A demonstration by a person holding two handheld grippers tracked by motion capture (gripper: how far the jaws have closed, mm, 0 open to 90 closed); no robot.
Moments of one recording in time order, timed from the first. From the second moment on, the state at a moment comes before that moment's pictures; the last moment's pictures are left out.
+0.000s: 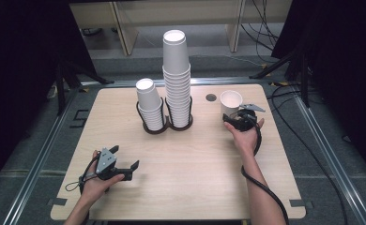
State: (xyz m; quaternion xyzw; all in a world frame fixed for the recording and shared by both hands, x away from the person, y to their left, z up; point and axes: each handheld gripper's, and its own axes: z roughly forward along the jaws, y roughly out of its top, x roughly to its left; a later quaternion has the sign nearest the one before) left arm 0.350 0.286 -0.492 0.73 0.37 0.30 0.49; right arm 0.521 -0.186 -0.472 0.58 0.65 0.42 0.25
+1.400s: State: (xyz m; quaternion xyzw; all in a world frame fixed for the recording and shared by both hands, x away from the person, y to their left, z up) left arm 0.350 0.289 -0.494 0.73 0.37 0.31 0.48; right arm 0.438 -0.192 -0.469 0.53 0.68 0.44 0.24
